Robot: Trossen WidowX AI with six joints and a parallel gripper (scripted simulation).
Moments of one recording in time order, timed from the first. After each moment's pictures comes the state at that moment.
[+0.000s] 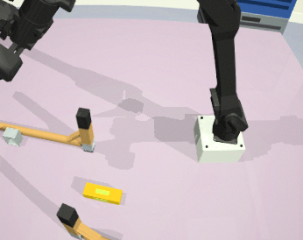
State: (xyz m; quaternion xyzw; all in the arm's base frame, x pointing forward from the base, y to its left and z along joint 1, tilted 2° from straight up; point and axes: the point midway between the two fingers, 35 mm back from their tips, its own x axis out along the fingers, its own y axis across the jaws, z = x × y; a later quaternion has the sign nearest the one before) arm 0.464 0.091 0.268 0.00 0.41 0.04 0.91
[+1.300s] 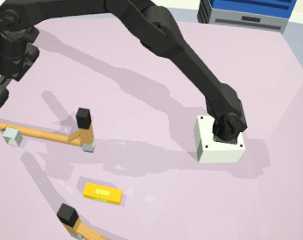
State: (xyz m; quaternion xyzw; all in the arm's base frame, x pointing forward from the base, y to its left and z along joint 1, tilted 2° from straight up) arm 0.529 0.077 0.165 0.02 0.52 0.00 0.85
